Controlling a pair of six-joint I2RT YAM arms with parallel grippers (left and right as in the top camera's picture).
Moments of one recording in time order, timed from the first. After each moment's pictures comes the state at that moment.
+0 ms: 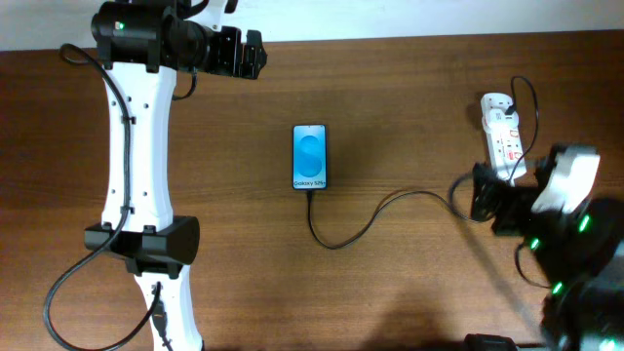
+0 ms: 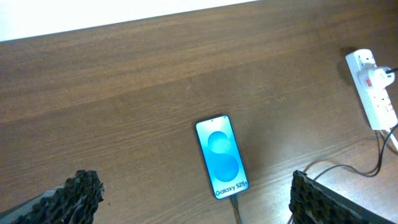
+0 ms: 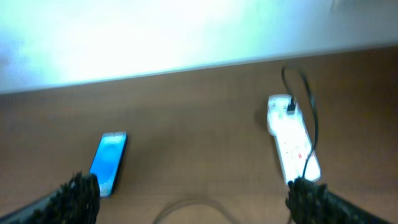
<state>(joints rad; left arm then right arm) -0.14 2.21 2.75 -1.51 0.29 0.04 -0.14 0.73 1.04 -0.75 -0.20 0.09</state>
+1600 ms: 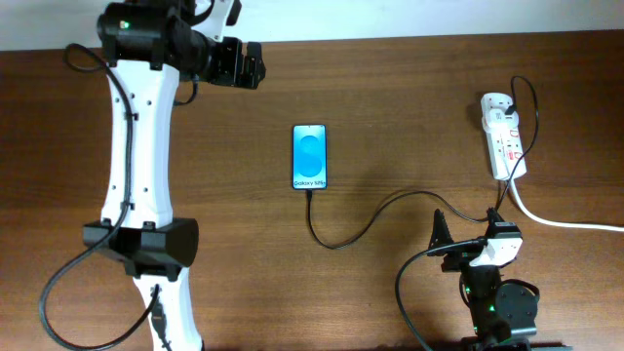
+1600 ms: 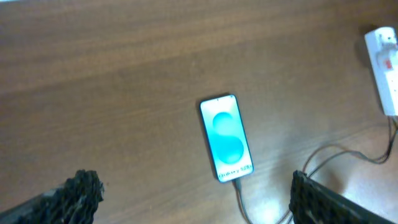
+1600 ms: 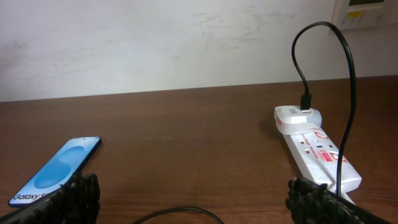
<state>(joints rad) -0.14 2.17 2.61 -1.49 0.27 0.04 0.05 0.01 0.01 -0.07 0.02 0.11</state>
